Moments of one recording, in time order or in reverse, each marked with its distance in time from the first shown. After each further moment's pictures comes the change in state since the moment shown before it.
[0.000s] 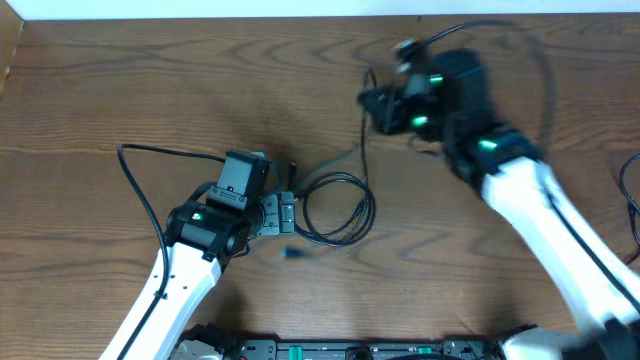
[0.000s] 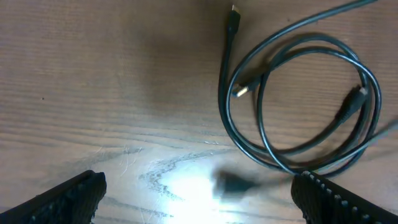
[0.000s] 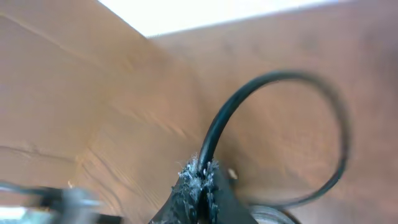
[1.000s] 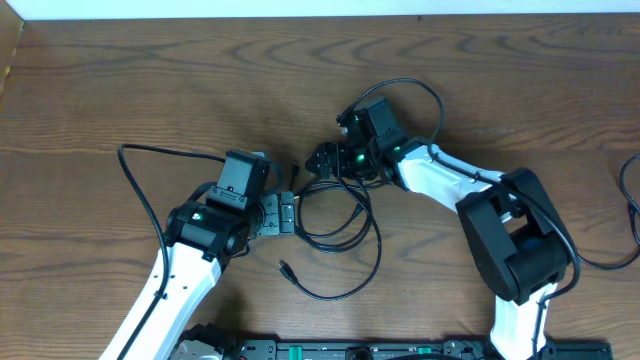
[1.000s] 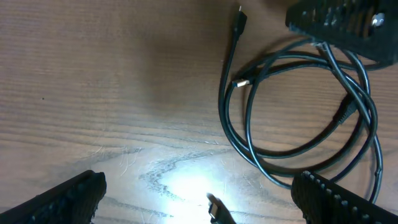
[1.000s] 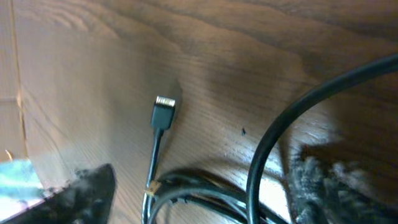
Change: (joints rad) left arm 0.000 0.000 0.000 0.000 0.000 0.000; right arm 0.153 0.565 -0.036 0.104 -0.076 0.062
